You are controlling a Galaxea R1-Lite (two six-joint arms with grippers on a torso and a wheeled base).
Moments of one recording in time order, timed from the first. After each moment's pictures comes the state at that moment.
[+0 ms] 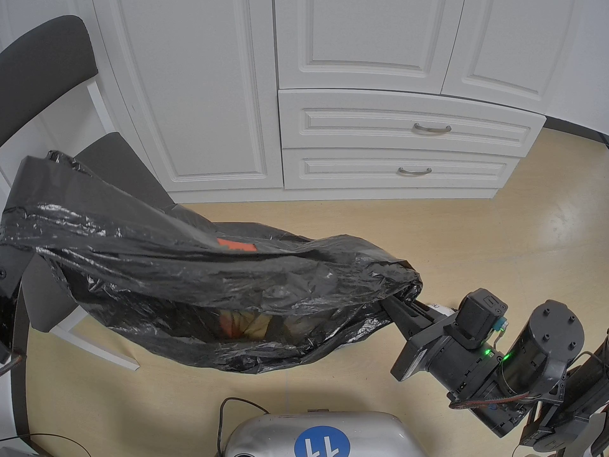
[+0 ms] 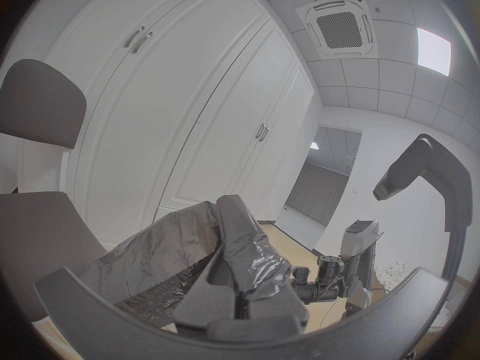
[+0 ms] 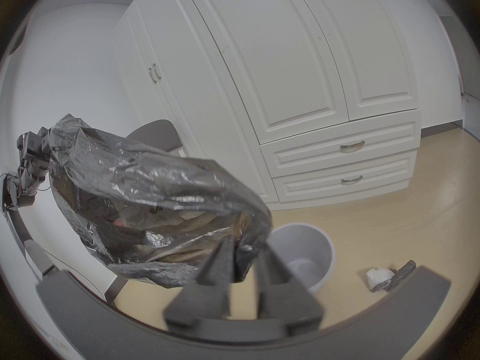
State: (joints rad) left arm -0.64 0.85 -0.42 -0.76 -0.16 -0.21; right arm 0.96 1.75 -0.30 -1.49 -0.45 0.20
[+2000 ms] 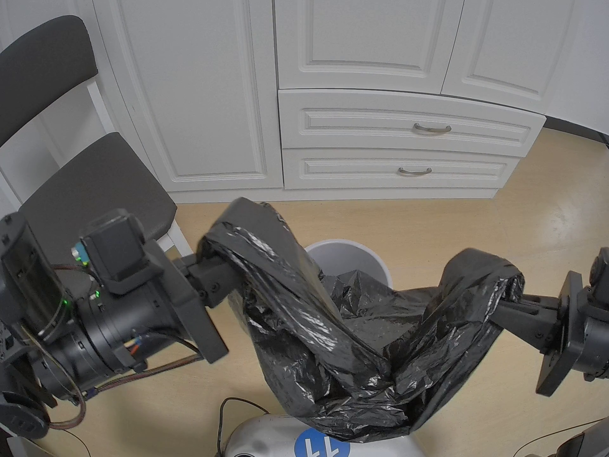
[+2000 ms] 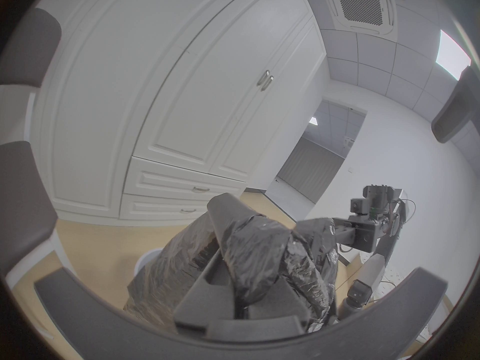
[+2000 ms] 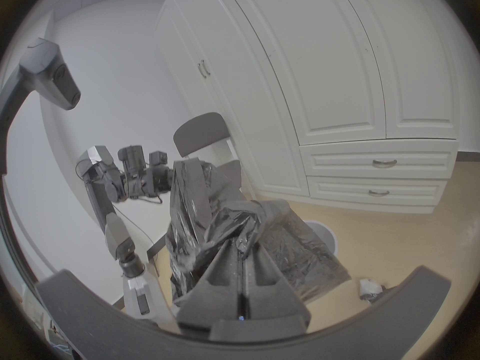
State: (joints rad) left arm -0.80 1.40 -0.47 -1.03 -0.10 -0.23; right arm 0.92 1.07 -0.49 -0.51 -0.08 0.11
